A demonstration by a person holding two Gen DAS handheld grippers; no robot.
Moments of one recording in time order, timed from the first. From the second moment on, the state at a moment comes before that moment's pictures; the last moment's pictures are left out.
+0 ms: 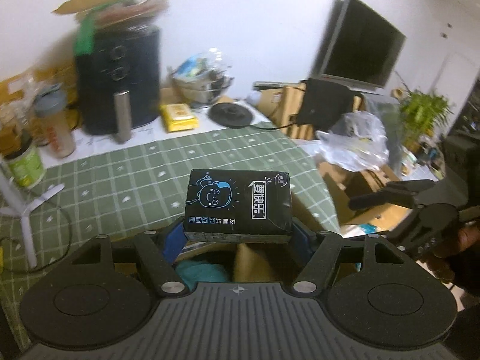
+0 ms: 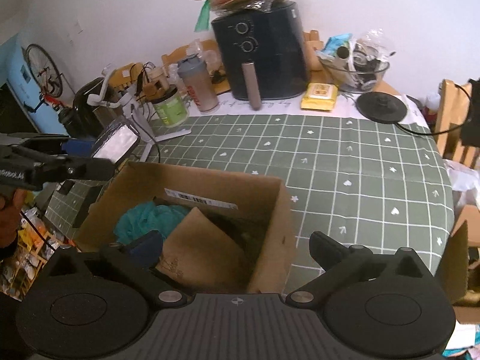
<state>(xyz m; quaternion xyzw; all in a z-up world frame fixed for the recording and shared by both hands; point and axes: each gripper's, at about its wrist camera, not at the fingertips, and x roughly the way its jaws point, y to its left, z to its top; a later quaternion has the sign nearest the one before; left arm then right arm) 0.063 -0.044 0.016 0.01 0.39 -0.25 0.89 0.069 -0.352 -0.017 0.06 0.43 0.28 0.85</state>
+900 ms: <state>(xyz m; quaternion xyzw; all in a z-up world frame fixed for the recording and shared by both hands) 0.049 -0.047 0.007 0.02 0.43 -0.13 0.89 0.047 -0.348 -0.018 0.01 0.41 0.22 0.88</state>
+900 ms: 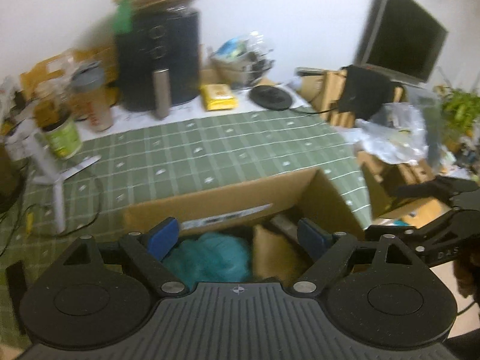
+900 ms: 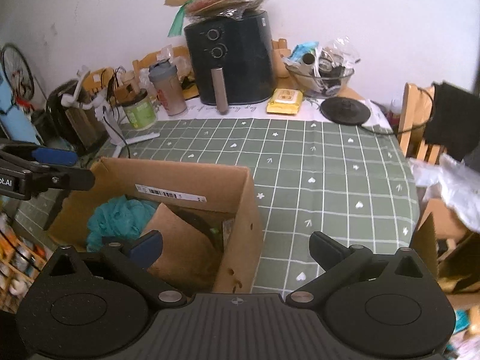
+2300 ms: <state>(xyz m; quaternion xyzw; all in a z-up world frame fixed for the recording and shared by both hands) 0.018 0.008 0.008 0.03 0.50 -0.03 0.87 0.016 -0.256 0.009 -0.01 0.48 0.10 0.87</state>
